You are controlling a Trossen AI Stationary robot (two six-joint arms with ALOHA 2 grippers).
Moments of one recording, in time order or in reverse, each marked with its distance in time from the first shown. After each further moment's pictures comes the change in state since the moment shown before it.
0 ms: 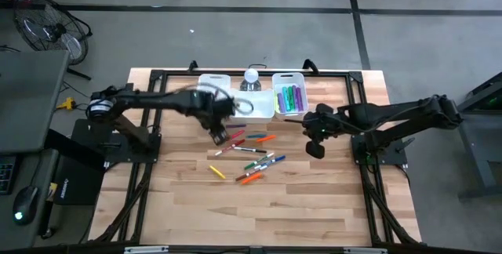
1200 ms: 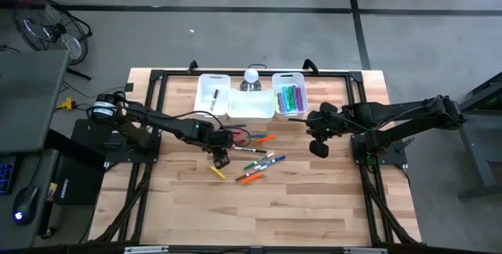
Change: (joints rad) left arm -0.208 0.040 -0.331 0.506 -0.063 -0.098; right arm 0.000 -0.041 0.000 -0.047 0.005 0.004
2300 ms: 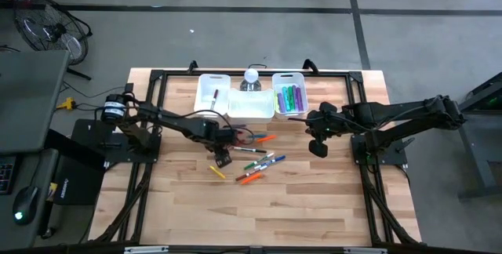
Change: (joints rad) left arm 0.051 0.128 0.020 -0.032 0.067 0.031; right arm 0.000 0.000 0.000 0.019 0.011 0.003
